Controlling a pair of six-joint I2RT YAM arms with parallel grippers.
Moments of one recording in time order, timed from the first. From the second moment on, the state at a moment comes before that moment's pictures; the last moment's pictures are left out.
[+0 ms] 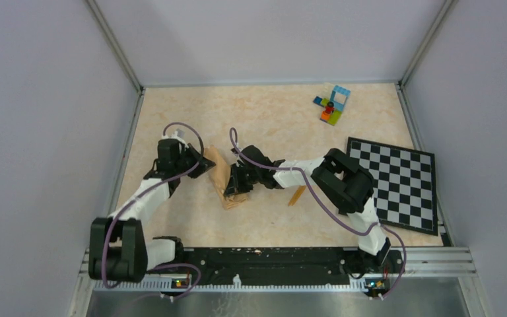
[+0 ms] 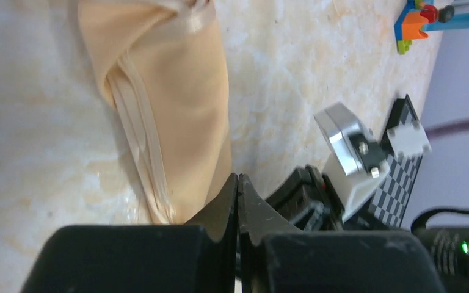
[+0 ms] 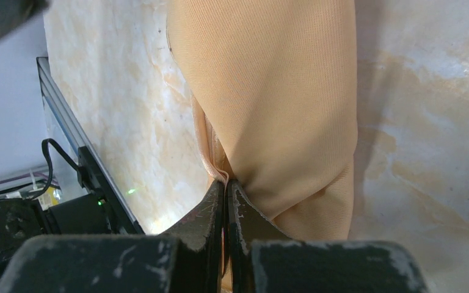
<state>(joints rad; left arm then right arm) -0.07 1.14 0.55 -0.05 0.36 -0.77 0.94 2.10 1.24 0.15 -0.37 0.79</state>
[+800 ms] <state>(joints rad) -0.04 1.67 0.80 0.03 0.30 -0.66 0.94 2.10 1.23 0.17 -0.37 0.76</state>
